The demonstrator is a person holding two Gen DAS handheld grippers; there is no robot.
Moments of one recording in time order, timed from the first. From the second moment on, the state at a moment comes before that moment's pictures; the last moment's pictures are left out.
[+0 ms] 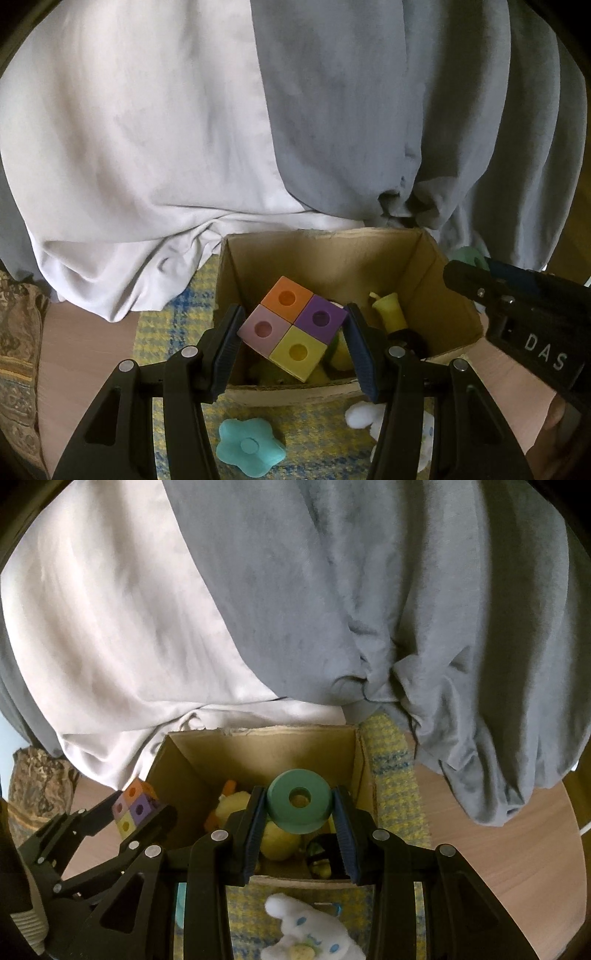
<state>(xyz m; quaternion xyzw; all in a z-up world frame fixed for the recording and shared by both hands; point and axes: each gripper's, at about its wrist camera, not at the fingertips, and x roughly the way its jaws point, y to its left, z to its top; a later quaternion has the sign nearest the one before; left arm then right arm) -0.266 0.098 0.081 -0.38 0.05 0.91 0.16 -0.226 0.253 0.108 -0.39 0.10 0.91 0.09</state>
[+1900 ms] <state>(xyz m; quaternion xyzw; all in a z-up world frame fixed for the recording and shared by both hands) -0.163 0.042 0.038 -0.34 0.08 0.93 0.04 -0.127 0.225 0.057 -0.39 0.13 0.90 0.14</state>
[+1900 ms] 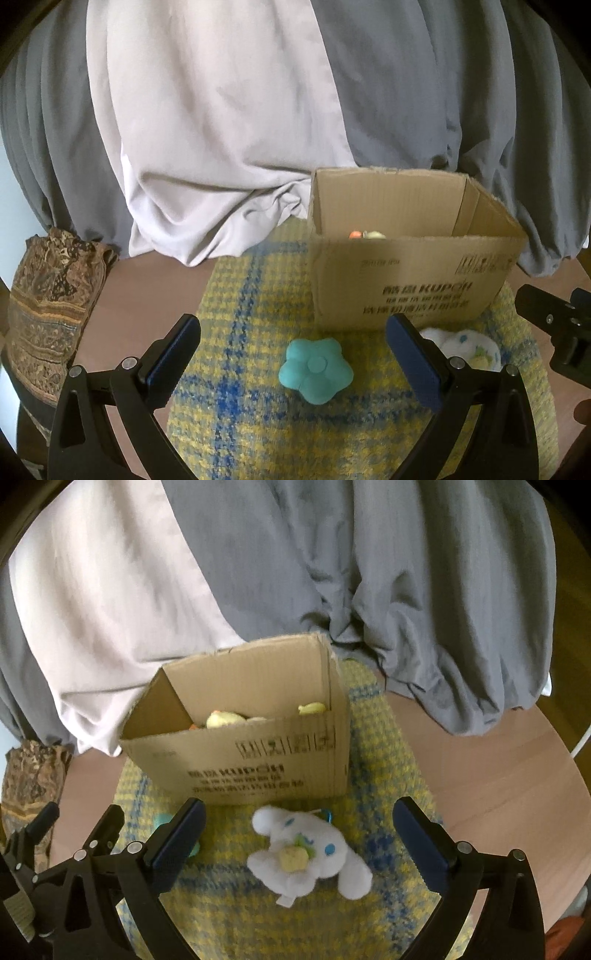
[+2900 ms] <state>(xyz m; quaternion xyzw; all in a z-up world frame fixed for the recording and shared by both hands) -0.164 0.024 -0.055 -0.41 0.07 0.91 0.05 -0.144 0.198 -0.032 -0.47 0.08 0.87 0.14</state>
